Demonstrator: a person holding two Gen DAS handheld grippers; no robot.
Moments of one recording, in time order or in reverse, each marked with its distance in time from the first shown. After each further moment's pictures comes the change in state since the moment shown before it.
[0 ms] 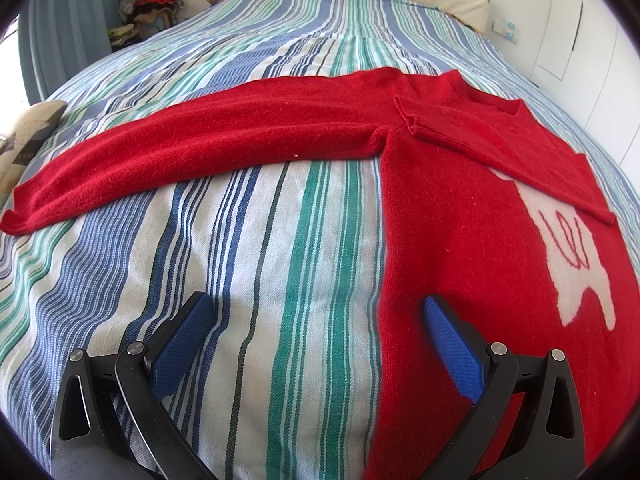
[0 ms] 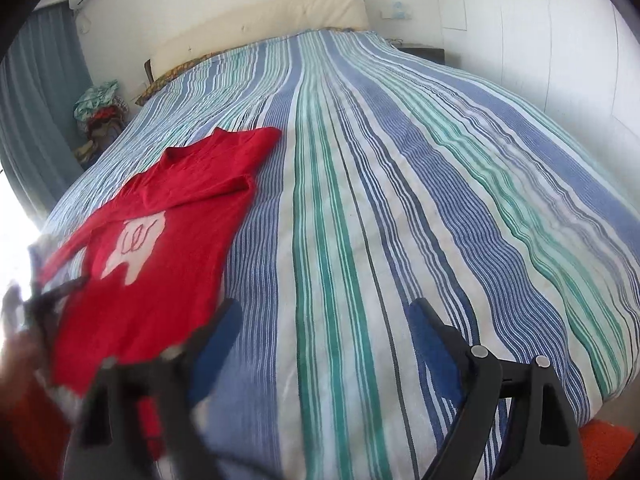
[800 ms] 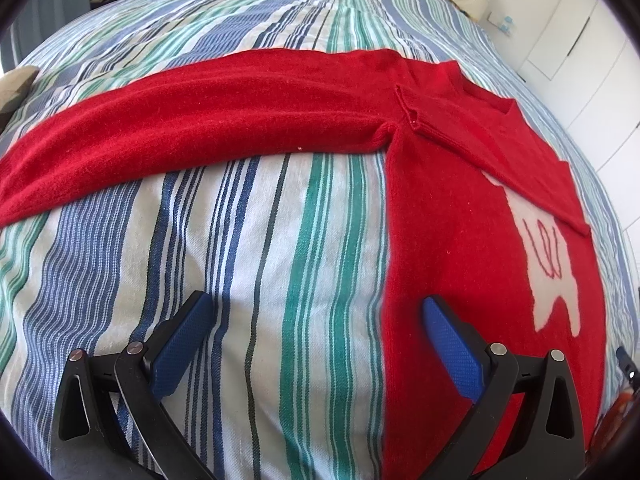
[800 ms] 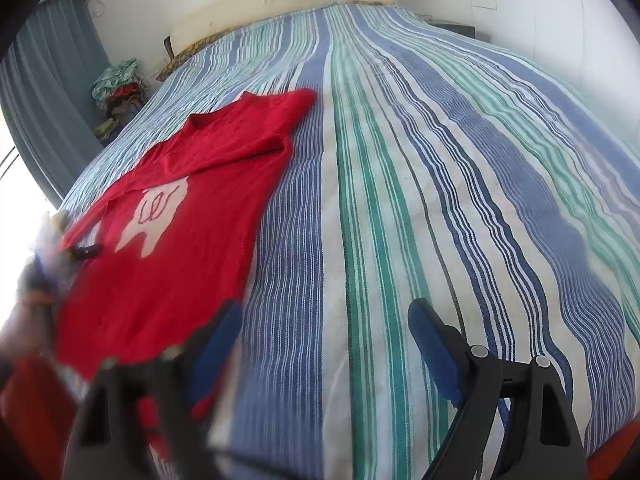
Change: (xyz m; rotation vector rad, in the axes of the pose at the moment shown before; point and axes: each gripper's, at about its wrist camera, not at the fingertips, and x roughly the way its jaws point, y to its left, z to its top) left arm 0.008 0.017 0.020 -0.050 0.161 -0.141; right arm 0.028 0.019 -0.010 -0.023 0.092 0.091
